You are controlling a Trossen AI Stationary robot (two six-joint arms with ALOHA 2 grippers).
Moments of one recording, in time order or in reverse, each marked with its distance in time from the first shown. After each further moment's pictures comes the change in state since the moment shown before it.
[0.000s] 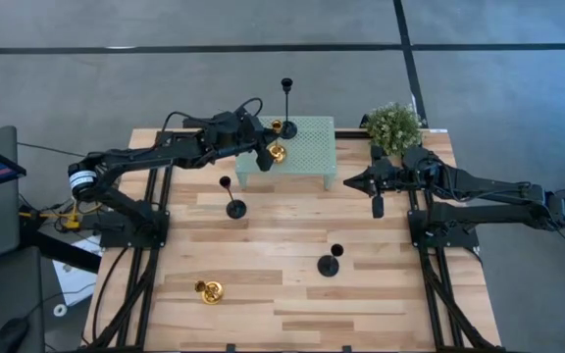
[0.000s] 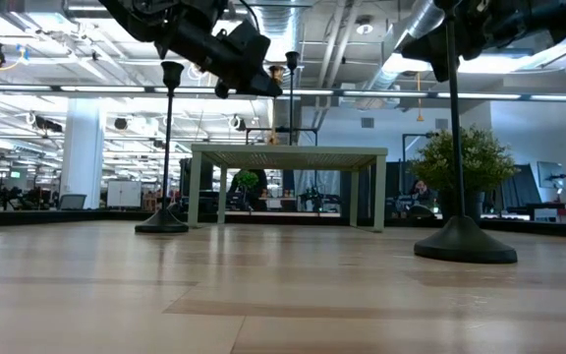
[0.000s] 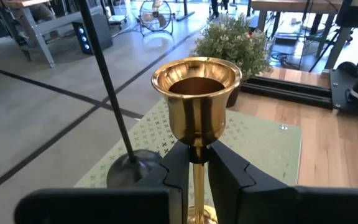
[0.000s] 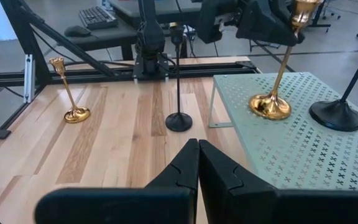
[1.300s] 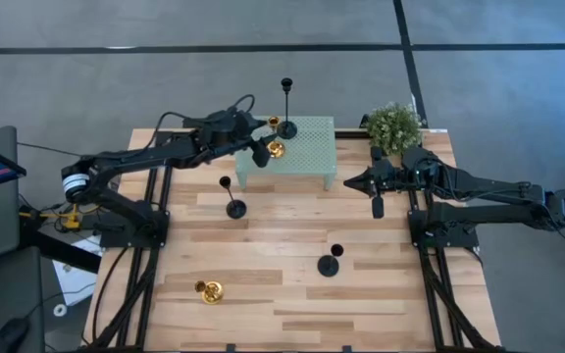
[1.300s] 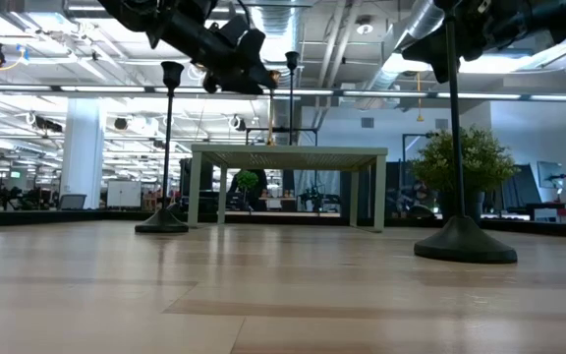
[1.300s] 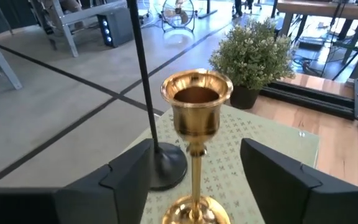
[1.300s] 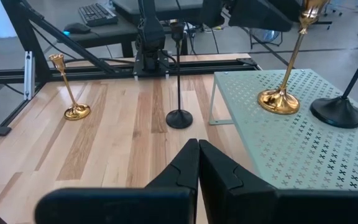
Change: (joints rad) left arm 0.000 -0.063 0.001 -0.078 -0.095 -0.056; right arm 0.000 0.000 0.000 -0.012 0.000 -0.002
